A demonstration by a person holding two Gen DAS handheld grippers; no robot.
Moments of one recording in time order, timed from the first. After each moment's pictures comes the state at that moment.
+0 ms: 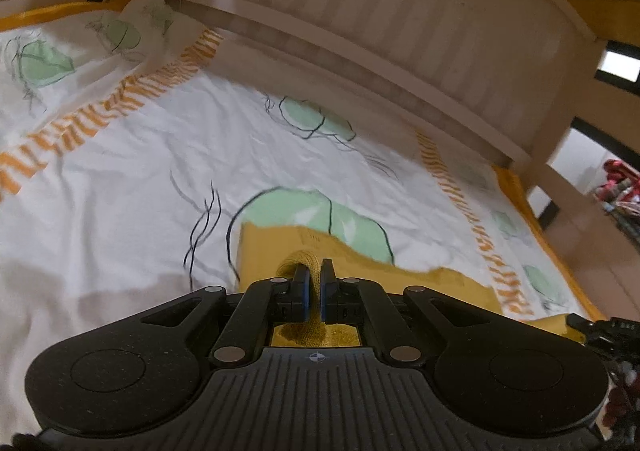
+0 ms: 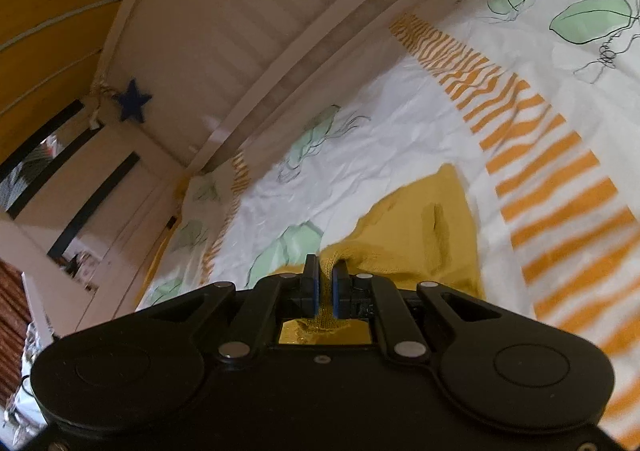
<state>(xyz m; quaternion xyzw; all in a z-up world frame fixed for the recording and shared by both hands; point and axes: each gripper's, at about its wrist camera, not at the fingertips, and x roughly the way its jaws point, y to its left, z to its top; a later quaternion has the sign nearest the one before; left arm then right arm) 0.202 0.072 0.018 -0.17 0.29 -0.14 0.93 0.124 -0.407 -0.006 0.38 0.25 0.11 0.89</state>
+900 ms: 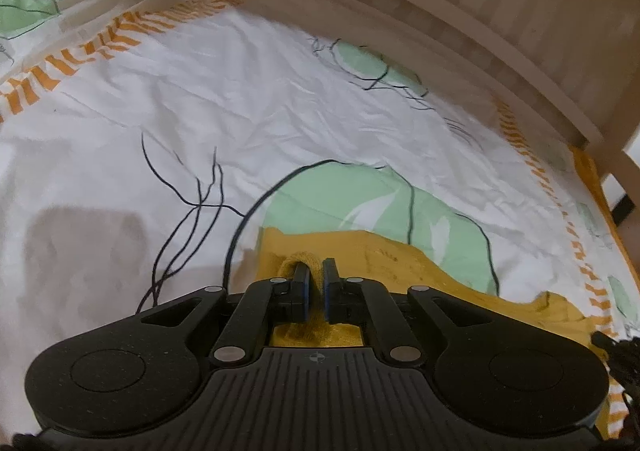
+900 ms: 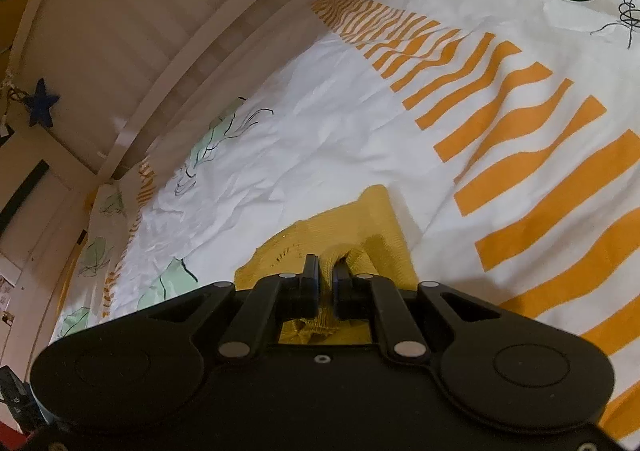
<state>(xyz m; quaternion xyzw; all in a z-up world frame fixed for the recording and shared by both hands) 0.338 0.050 -0.056 -0.17 0.37 -0.07 0.91 0.239 -0.418 -0.076 0.37 0.30 0.01 0.88</state>
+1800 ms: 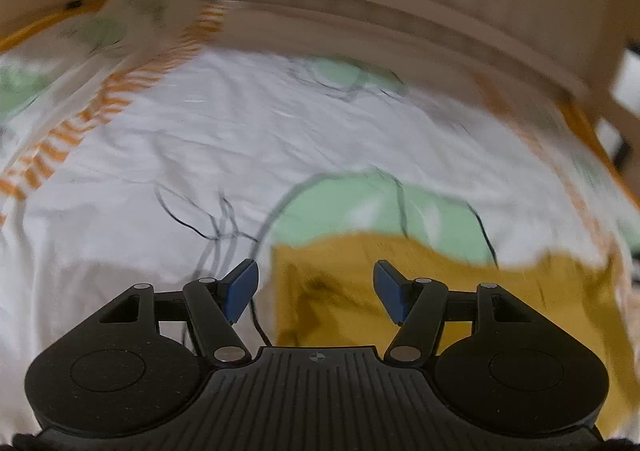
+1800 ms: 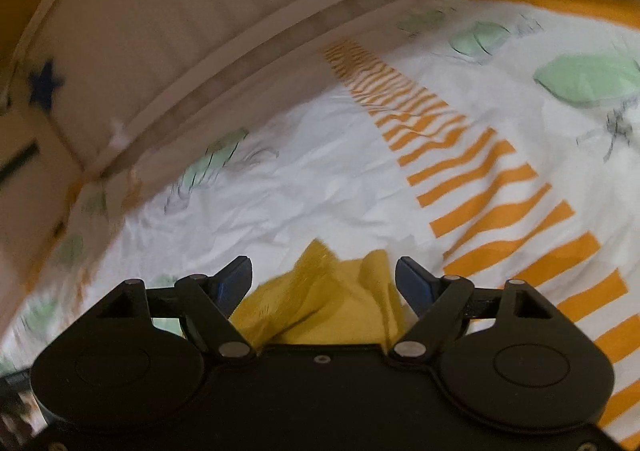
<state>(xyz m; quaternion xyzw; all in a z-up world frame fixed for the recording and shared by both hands) 0.306 0.034 -0.026 -0.04 0.35 -0.10 0.93 0.231 -0.403 -0.031 0.26 0.27 -0.02 0.93</state>
